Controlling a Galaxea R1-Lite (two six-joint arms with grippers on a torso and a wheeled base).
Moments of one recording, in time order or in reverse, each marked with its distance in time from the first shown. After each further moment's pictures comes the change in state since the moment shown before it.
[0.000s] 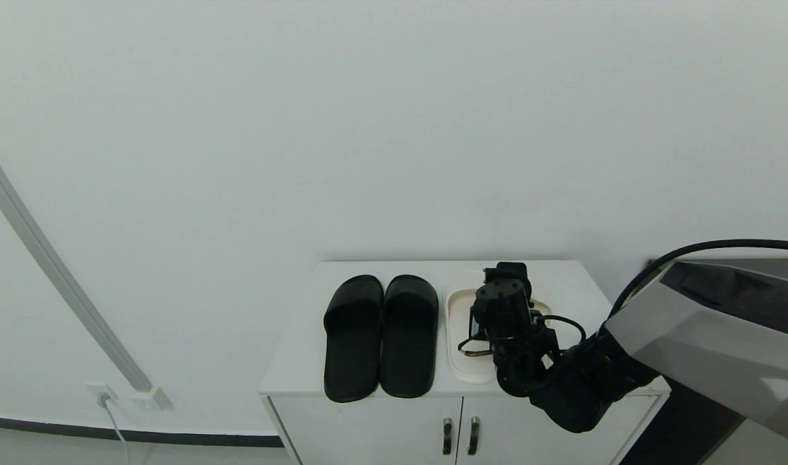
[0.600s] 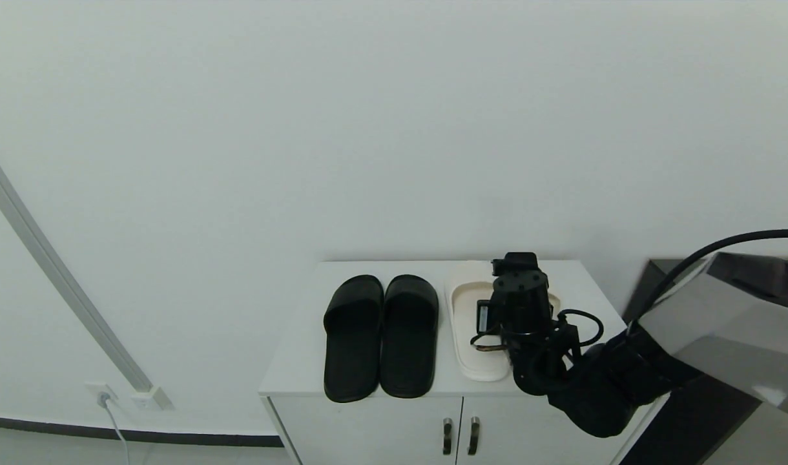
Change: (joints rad) left arm 0.000 0.000 0.000 0.000 0.000 -0.002; right arm 0.002 -0.100 0.093 -0.062 0.039 -0.076
